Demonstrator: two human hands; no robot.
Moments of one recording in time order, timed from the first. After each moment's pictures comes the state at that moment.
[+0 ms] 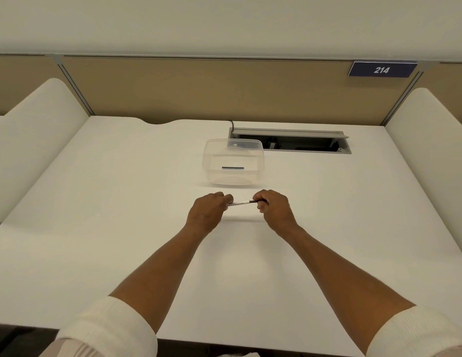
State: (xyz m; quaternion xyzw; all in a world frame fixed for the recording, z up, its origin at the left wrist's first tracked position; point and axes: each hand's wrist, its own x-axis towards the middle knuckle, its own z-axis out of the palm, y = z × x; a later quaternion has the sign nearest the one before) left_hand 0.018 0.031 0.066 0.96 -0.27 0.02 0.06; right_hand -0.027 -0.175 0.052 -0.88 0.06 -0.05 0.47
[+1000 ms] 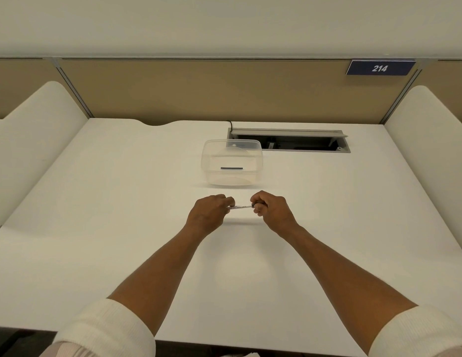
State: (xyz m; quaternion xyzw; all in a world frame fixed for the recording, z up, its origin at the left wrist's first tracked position) left_hand 0.017 0.027 0.068 0.95 -0.29 0.01 0.09; right_hand -0.030 -0.179 0.054 -0.85 0.05 0.00 0.52
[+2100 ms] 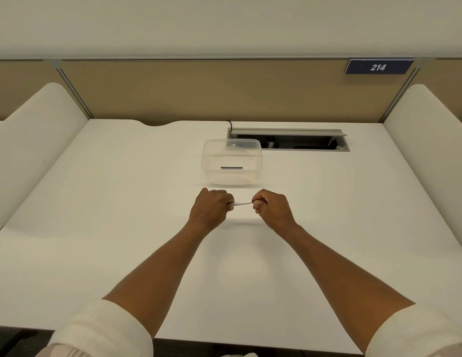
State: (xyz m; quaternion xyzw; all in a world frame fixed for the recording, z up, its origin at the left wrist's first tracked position) left_hand 0.019 0.022 0.078 0.95 -0.28 0.05 0.09; right_hand -0.031 -0.171 0.059 -0.85 0.11 -0.03 0.51
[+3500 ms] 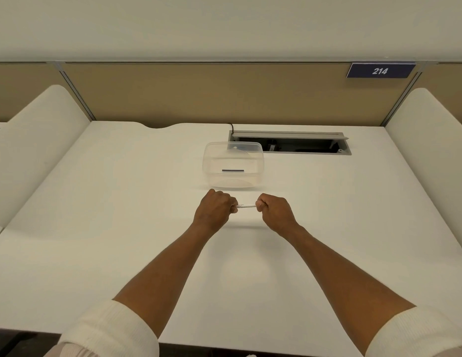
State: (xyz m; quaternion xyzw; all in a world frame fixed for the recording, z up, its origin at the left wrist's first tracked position) left_hand 0.026 0.015 0.073 0.94 -0.32 0.07 0.06; right_hand -0.026 -0.178 0.060 -0.92 0.07 -0.01 0.38
